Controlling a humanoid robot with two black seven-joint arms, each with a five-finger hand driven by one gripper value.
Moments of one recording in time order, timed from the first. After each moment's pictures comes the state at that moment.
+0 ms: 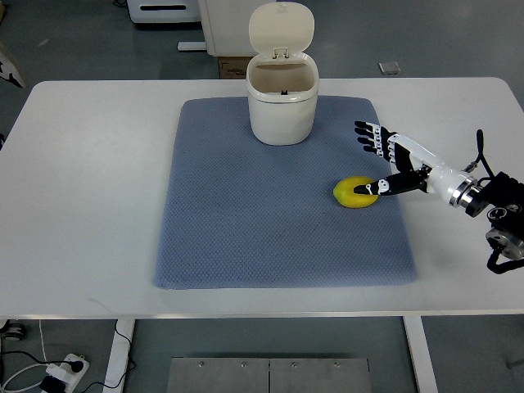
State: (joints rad) left arm -0.03 0.00 -0.11 -0.27 -0.07 0.19 -0.41; right arm 0.82 -0.43 0.27 0.80 -0.67 0.21 0.58
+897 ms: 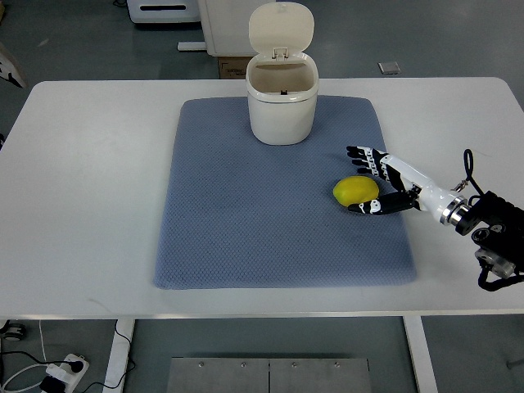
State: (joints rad) left arm -0.03 0.00 -0.11 -0.27 -0.07 0.19 -0.41; right arm 0.80 -0.40 0.15 0.78 -0.67 0.09 0.61
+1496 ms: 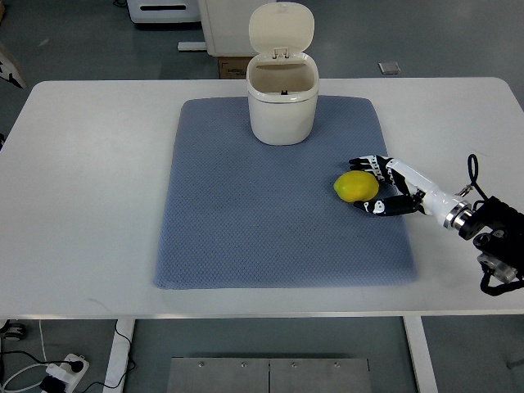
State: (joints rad) left arm -0.03 0.00 -0.11 -0.27 -0.07 0.19 -0.41; right arm 0.79 -0.40 0.14 0.76 -0.67 0.05 0.61
